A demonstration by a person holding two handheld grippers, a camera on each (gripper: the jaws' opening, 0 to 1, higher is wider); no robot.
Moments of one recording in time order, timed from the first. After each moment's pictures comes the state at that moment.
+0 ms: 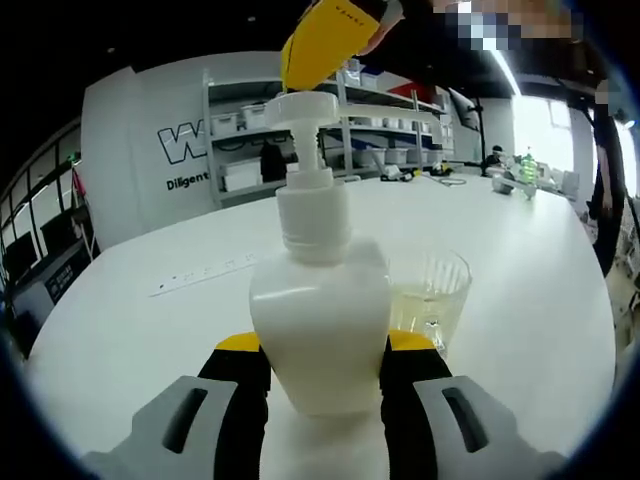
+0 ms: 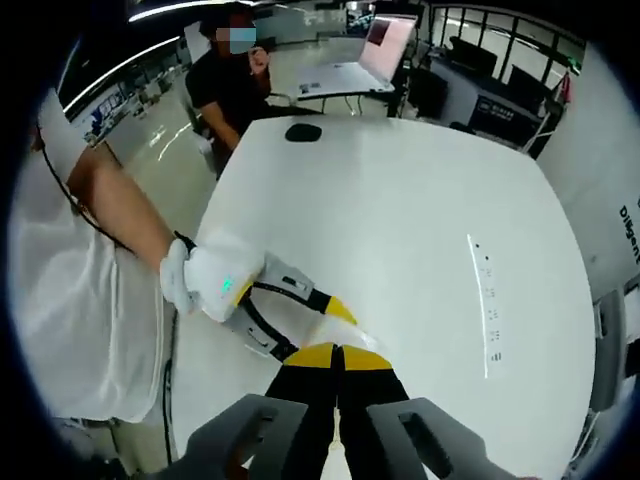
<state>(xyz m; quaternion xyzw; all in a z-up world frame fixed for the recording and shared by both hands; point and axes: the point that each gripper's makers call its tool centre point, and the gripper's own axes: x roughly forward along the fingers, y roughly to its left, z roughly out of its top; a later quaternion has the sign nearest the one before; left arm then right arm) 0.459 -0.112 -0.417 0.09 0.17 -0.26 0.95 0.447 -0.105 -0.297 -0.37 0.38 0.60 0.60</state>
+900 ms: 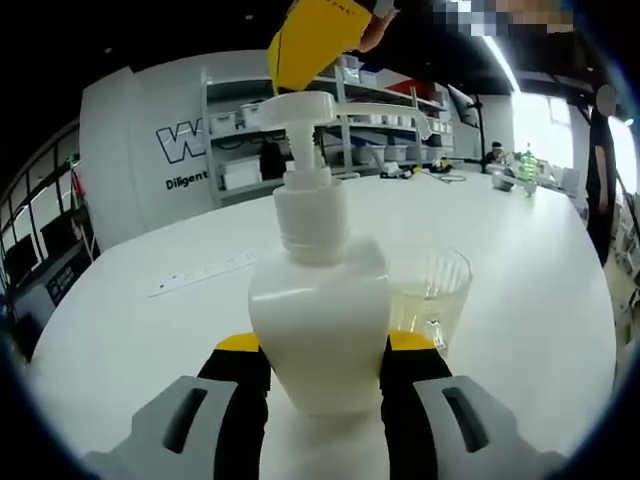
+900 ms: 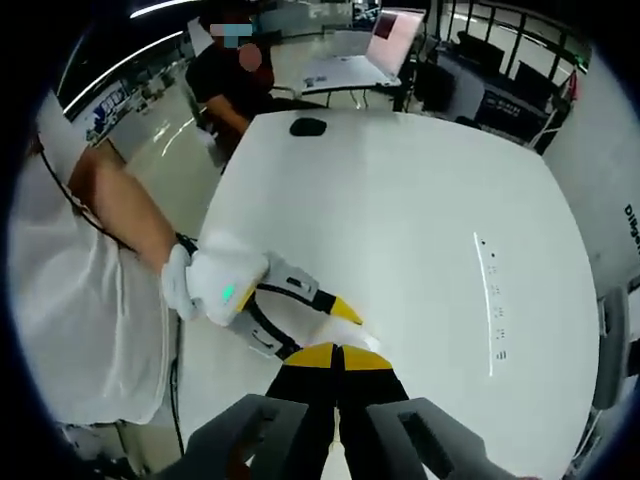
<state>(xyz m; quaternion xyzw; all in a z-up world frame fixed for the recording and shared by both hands) 0.459 -0.111 -0.418 0.10 0.18 -0.26 0.94 0.447 -0.101 -0.299 -0.37 0.39 0.60 0.59</state>
